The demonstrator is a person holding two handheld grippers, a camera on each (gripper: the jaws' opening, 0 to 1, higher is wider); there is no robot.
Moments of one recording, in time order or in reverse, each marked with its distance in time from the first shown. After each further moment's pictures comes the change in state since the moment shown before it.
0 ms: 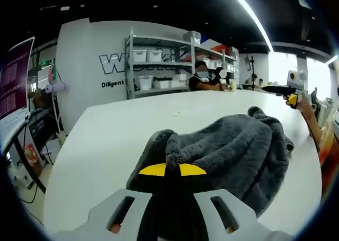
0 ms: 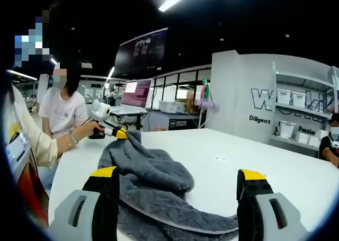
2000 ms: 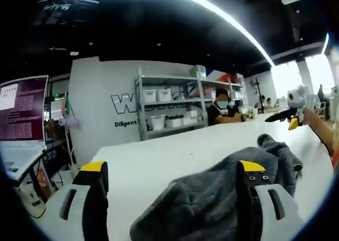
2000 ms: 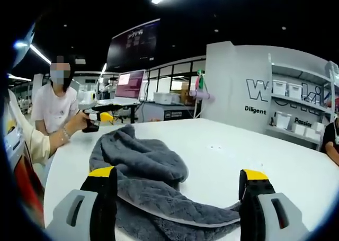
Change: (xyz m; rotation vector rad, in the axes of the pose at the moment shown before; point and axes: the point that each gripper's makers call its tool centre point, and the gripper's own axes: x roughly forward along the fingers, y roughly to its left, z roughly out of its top) left arm -0.023 0.001 0.070 0.092 -0.355 0.127; right arm 0.003 -0.014 -0.024 0.024 0.082 -0.035
